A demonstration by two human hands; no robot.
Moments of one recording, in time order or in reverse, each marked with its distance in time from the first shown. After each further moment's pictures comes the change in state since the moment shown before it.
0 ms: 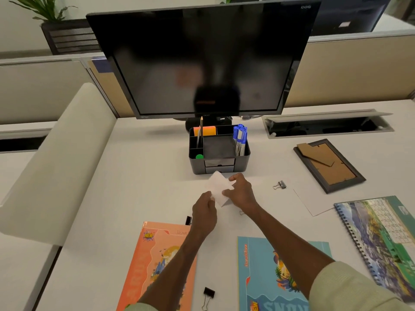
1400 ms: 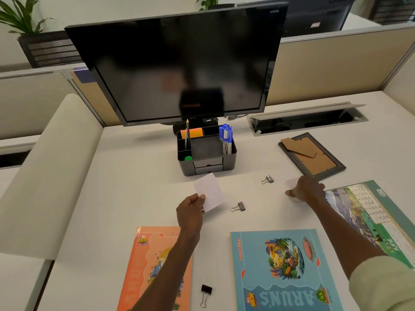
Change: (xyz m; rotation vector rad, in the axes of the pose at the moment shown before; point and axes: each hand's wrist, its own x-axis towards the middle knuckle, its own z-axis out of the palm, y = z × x) left_hand -0.012 0.010 -0.010 -0.586 0.141 -0.307; right_hand -0.003 0.095 -0.170 -0.687 0.177 0.439
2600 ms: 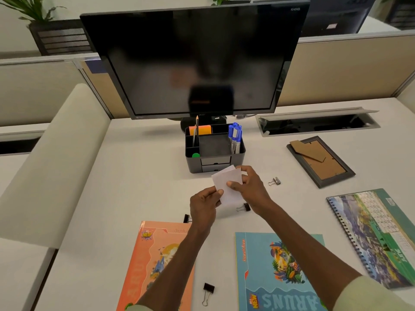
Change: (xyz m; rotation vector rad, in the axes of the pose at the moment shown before) left_hand -0.002 0.007 0.014 -0.105 -0.204 0.090; right_hand -0.106 -0.128 0.021 0.979 -0.268 -0.496
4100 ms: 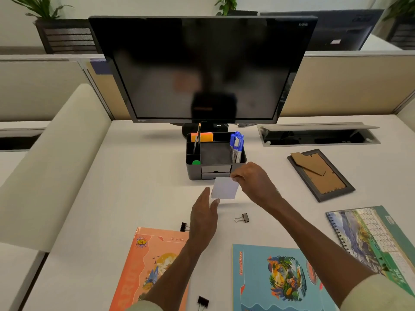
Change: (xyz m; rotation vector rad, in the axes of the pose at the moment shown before) left_hand 0.024 -0.029 -0.002 0.735 0.053 0.304; right_hand 0.028 -0.037 -0.026 -0.791 0.020 -0.655
